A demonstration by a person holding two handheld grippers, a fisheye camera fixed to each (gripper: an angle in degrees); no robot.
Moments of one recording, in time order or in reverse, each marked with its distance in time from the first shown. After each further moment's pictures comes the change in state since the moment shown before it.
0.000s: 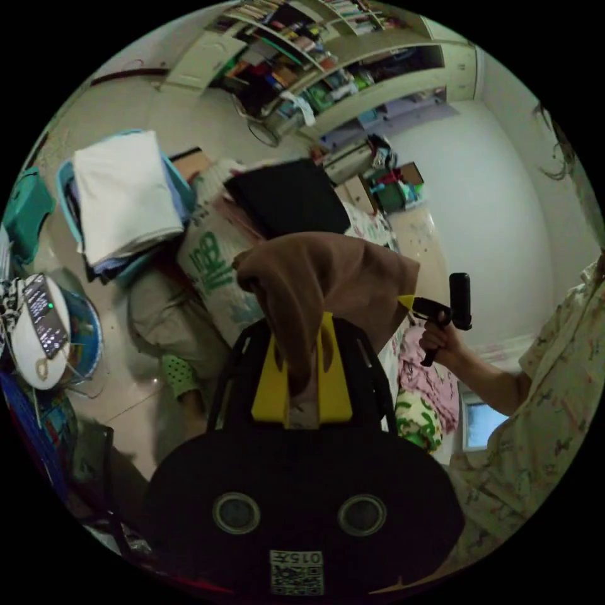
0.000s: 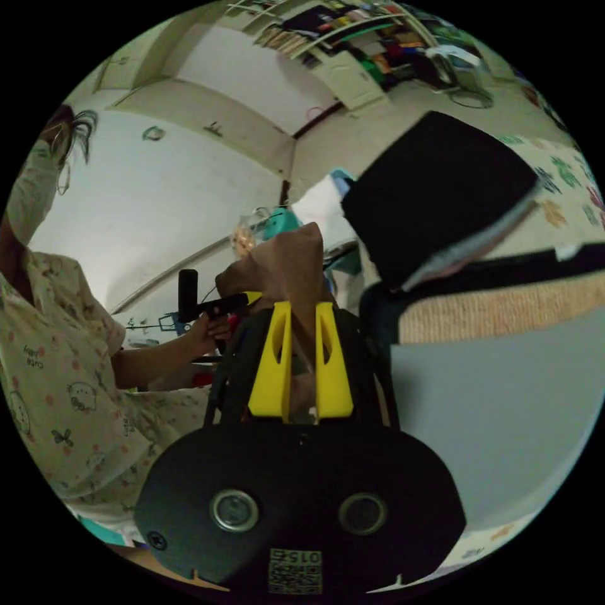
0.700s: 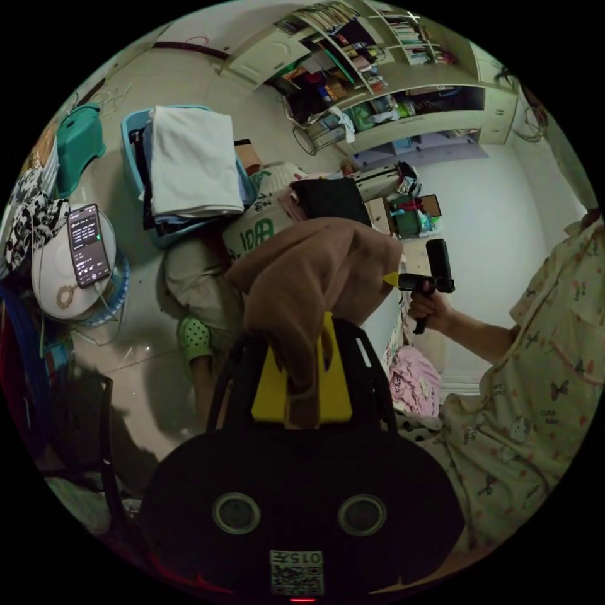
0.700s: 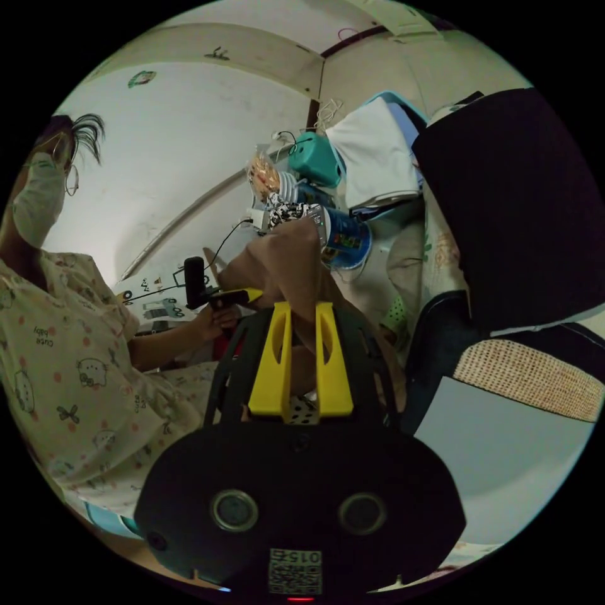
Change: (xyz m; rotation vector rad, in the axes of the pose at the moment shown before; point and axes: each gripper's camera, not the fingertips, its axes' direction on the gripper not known) left arm -0.082 0.082 -0.194 0.015 0.029 -0.178; right arm -0.012 0.014 0.288 -0.394 -0.128 -0.053
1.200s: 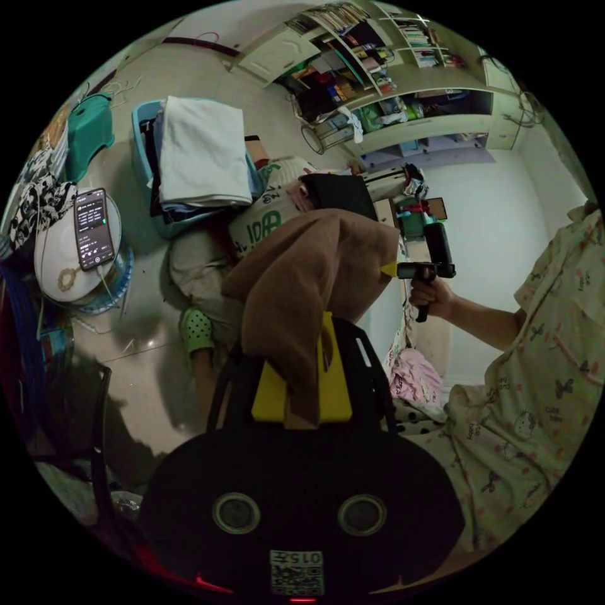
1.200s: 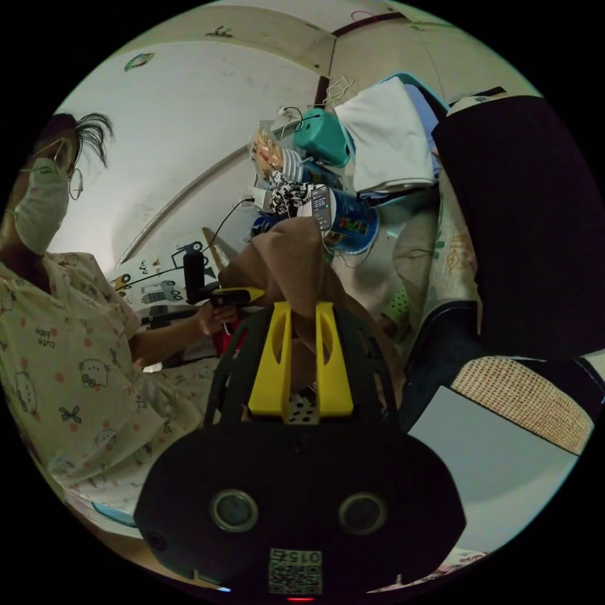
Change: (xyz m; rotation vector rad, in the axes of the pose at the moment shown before) left arm 0.029 0.063 -0.051 0.006 -0.008 -0.030; right arm 0.033 0.007 0.077 -0.113 -0.011 -0.041
